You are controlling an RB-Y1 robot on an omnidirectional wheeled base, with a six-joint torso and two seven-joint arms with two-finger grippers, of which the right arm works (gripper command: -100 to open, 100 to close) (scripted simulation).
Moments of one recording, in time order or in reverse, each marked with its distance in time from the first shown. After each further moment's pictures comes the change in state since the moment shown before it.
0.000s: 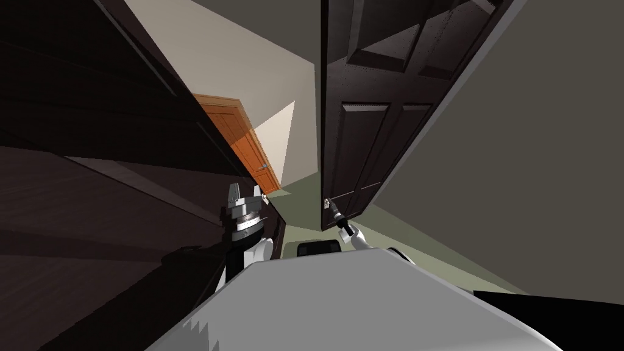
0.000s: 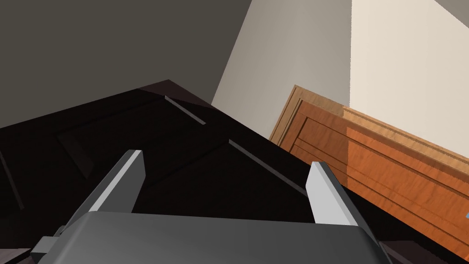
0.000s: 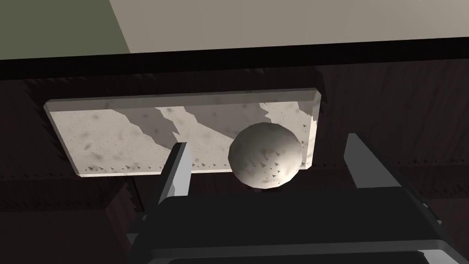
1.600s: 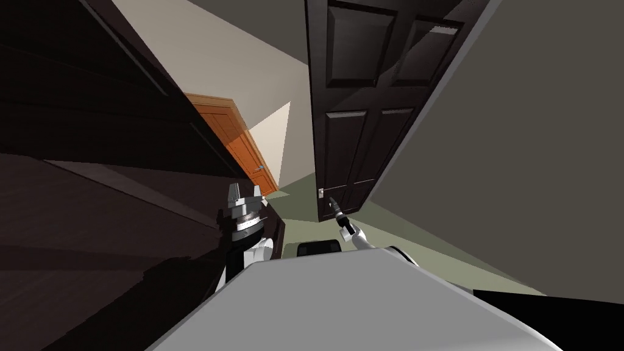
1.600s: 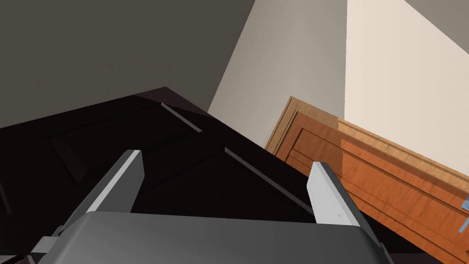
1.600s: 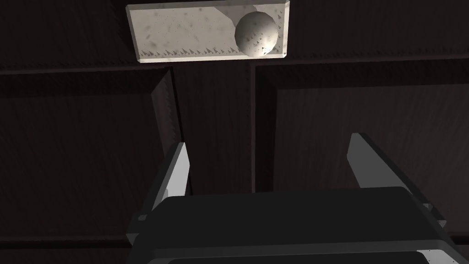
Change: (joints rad) arm -0.014 -0.015 -0.018 0.018 -0.062 0.018 0.042
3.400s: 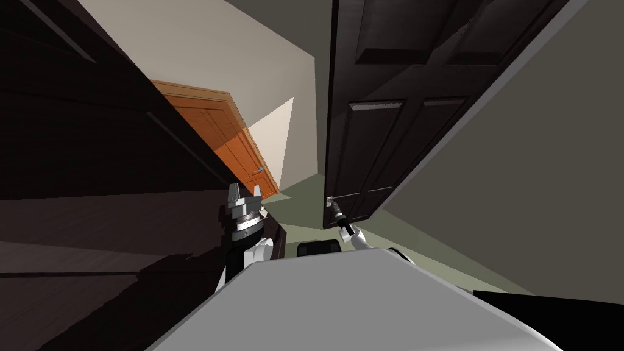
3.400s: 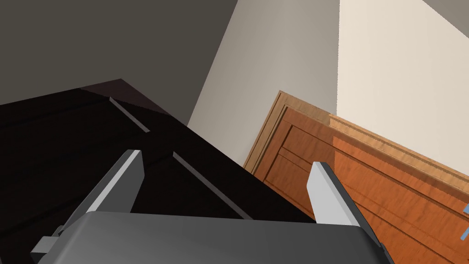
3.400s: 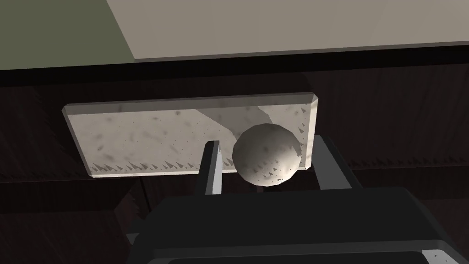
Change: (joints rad) arm 0.010 0.021 -0.020 -0.007 -0.014 -0.010 0.012
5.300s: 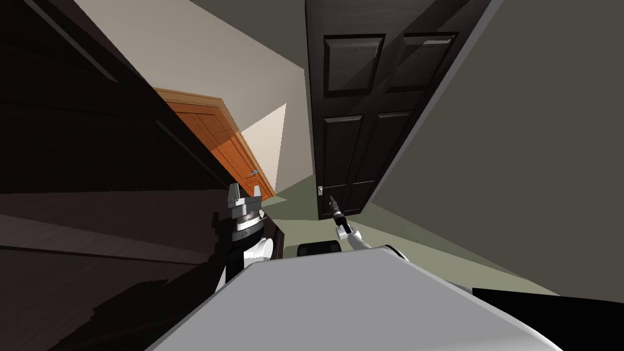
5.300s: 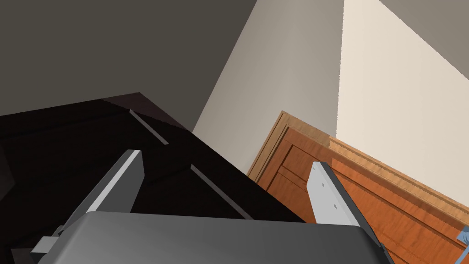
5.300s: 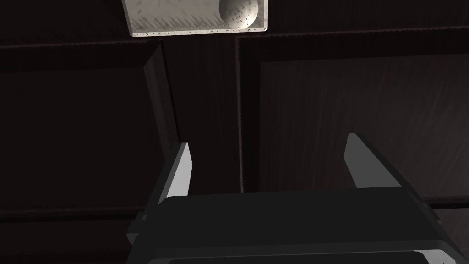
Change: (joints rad) arm -0.039 0.041 -0.033 0.038 -0.111 0.024 0.136
